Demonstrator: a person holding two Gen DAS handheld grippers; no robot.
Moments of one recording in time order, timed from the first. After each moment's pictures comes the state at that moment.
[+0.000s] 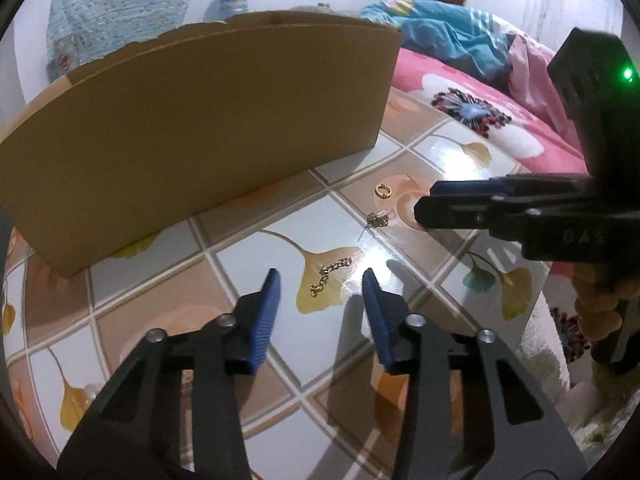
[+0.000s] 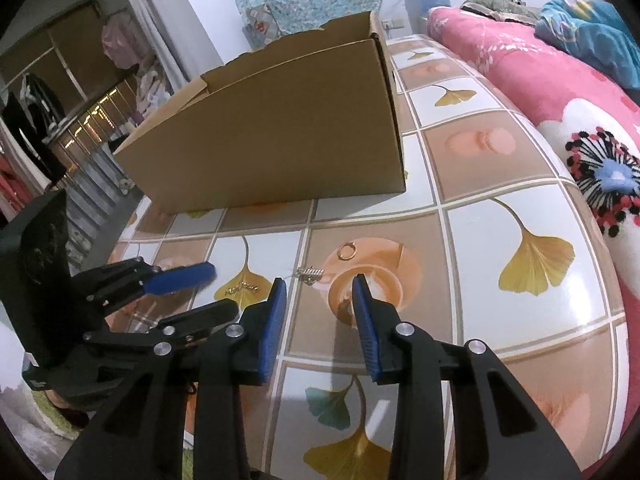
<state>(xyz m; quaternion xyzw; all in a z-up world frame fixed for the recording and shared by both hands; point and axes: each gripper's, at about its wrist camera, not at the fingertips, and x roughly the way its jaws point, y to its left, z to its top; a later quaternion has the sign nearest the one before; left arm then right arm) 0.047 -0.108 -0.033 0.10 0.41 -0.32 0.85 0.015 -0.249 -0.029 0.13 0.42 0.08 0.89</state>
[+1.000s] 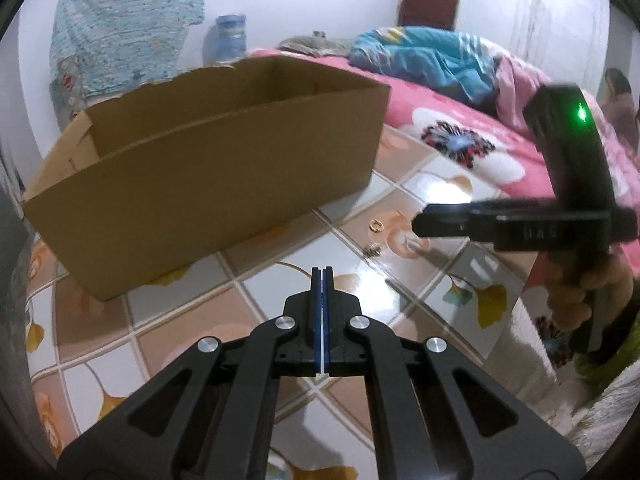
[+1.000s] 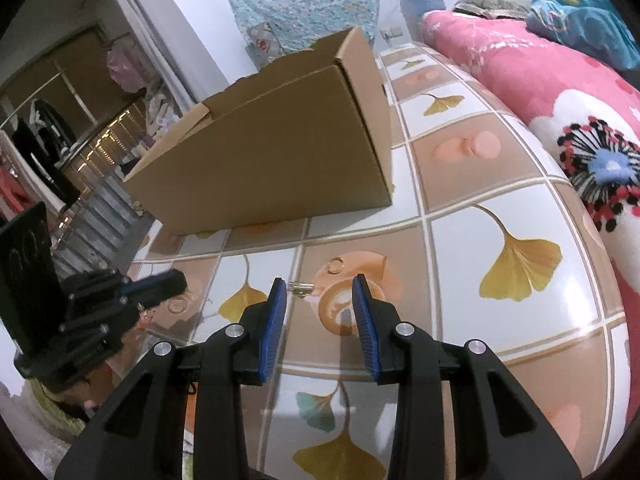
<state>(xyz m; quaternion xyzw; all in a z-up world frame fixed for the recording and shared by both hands) 0.035 -0.083 0.005 0.09 0.36 -0.33 0.87 0.010 -0.269 -0.025 0.17 0.39 0.10 0.90</state>
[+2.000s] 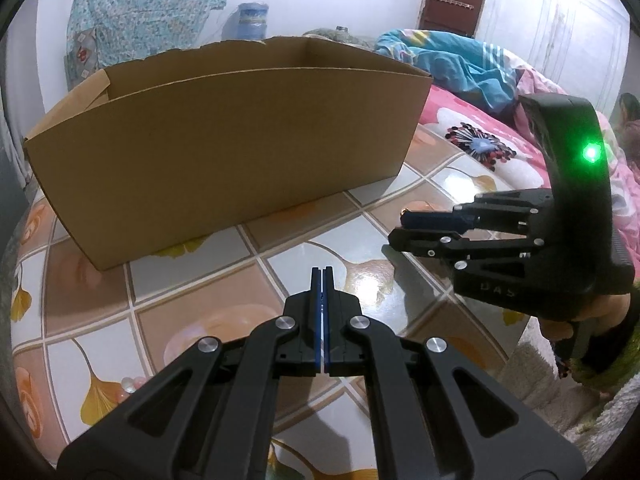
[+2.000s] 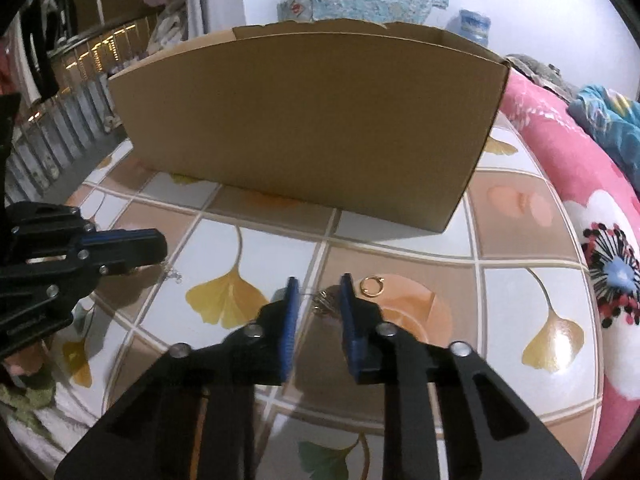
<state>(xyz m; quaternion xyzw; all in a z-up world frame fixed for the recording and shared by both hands) 0.050 -0.070 -0.019 0.06 0.38 -0.31 0.87 0.041 -0.203 -0.038 -0.03 0.42 0.08 0.90</state>
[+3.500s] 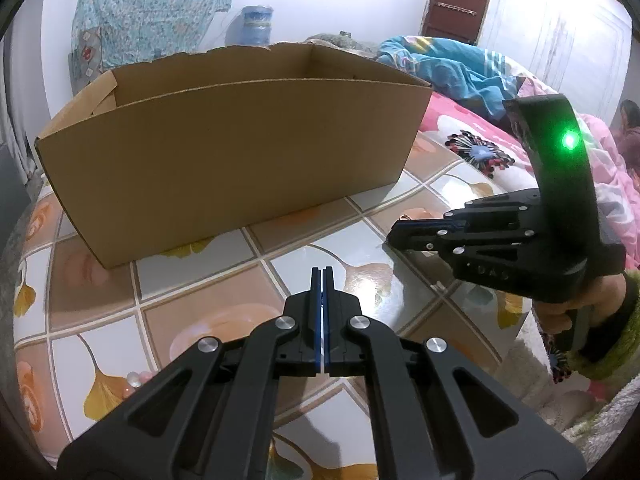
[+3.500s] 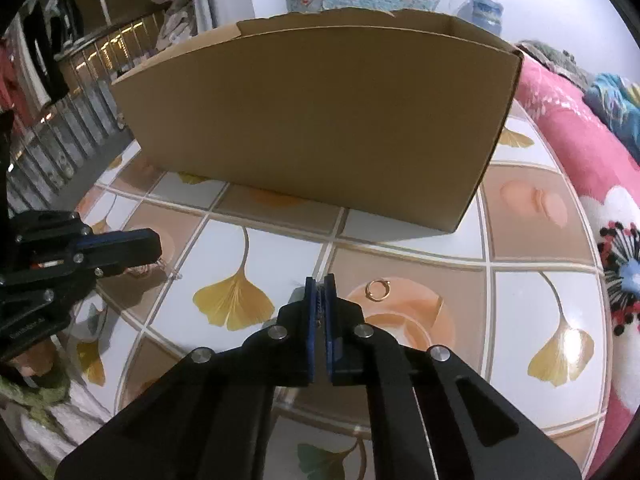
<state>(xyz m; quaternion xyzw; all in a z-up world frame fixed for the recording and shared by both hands) 0.048 -0.065 -0.014 0.05 0.38 -0.31 0.87 0.049 -0.209 -0.038 0.00 0.44 0.11 0.89</state>
